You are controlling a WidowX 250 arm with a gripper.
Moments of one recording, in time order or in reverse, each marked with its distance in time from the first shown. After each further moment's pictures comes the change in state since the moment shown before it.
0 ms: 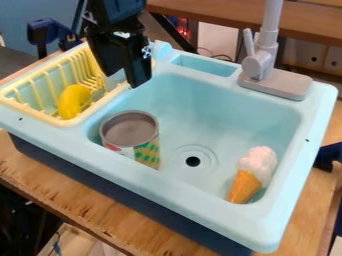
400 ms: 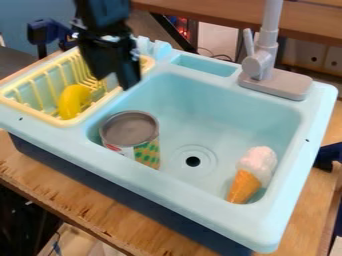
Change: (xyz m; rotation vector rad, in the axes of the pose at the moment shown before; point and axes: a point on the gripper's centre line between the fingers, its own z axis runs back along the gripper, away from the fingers) arm -0.008 0.019 -0.005 -0.015 0.007 0.070
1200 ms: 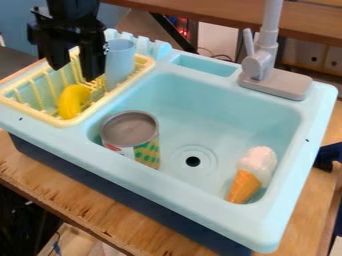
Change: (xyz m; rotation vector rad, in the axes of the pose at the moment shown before) arm -0.017 0.039 0.013 0.203 0.081 0.207
